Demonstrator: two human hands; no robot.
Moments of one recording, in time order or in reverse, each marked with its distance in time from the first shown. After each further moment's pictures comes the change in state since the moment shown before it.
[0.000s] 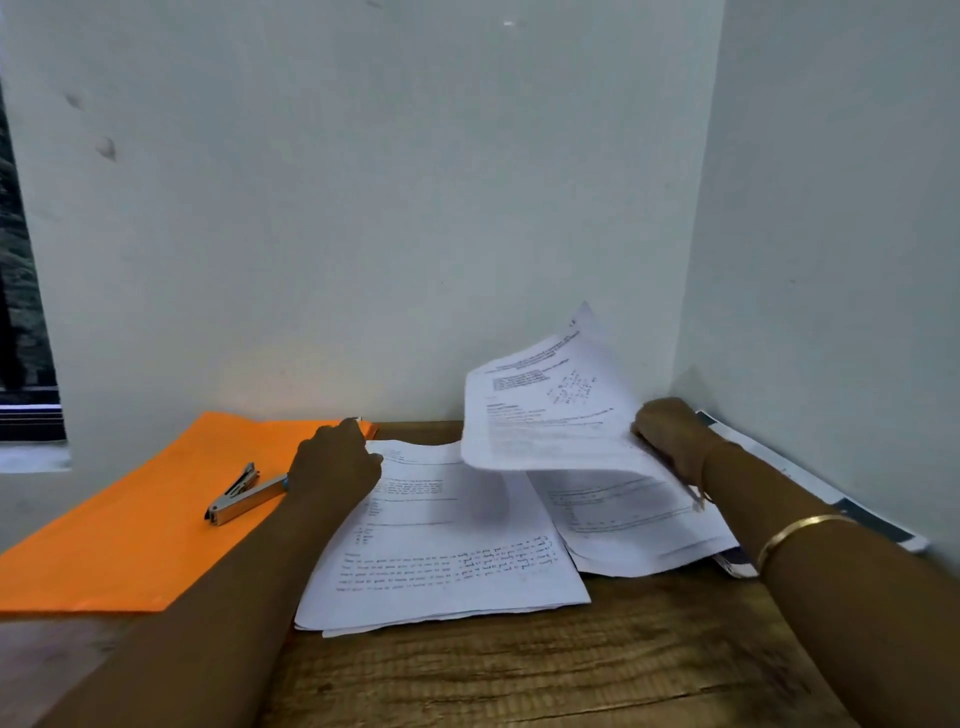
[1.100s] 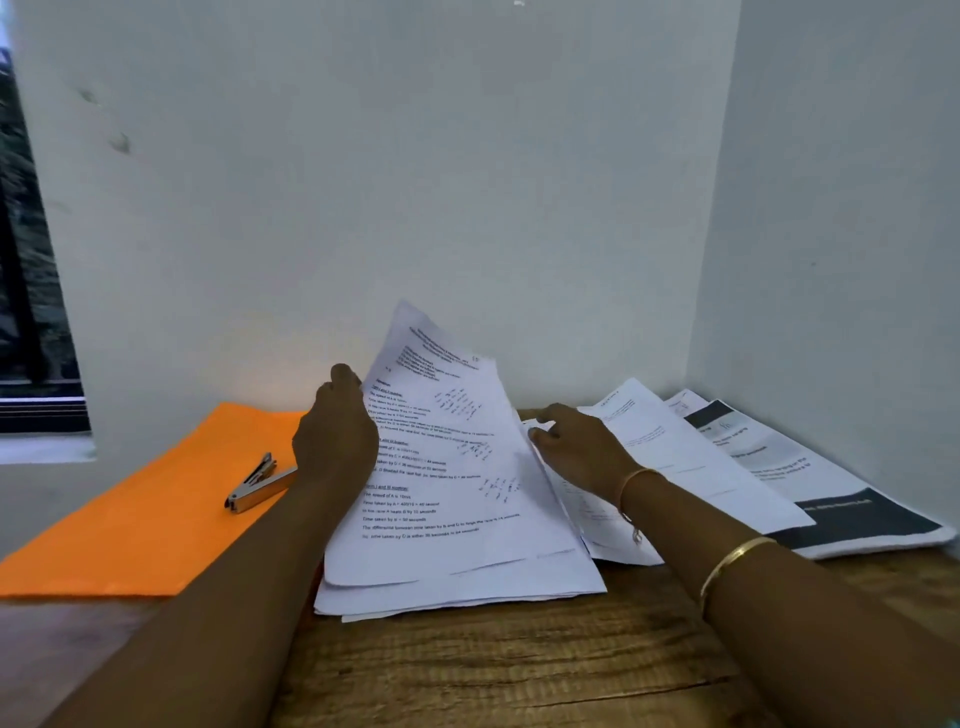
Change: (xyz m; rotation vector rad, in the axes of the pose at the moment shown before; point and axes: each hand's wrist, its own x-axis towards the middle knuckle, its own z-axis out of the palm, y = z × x) left_hand -0.012 0.009 -0.022 -0.229 0.335 0.041; right_hand -0.052 -0.039 0.075 -0.181 -0.105 -0.401
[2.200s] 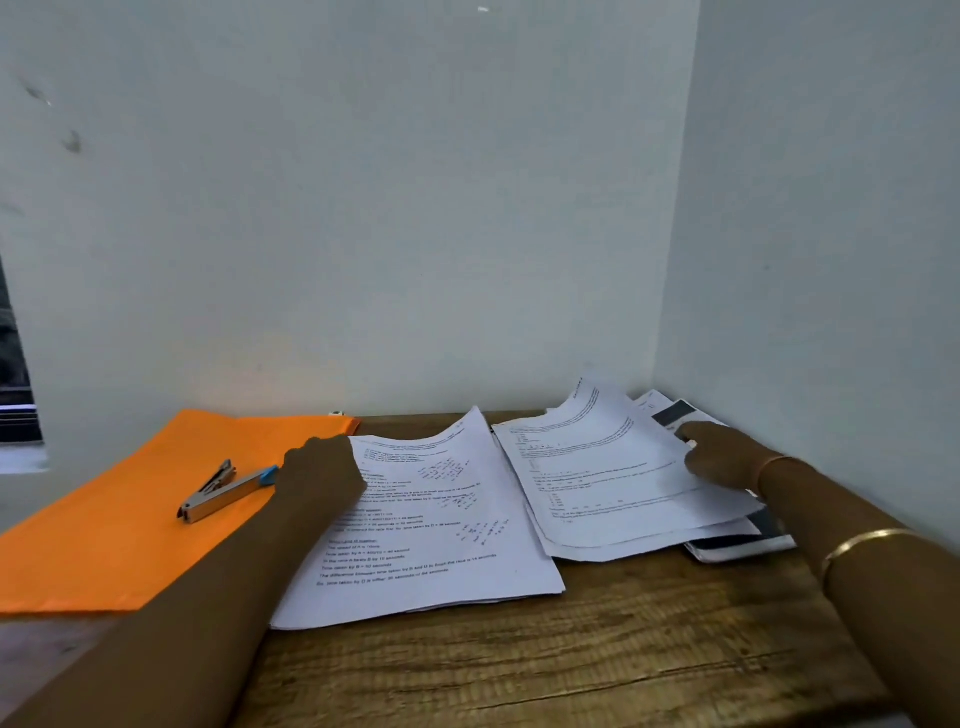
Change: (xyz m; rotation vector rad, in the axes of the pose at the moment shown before) left_hand -0.008 -0.003 0.023 0.499 -0.504 0.001; right_hand -0.011 0.130 -0.100 -0.243 -0.083 0.338
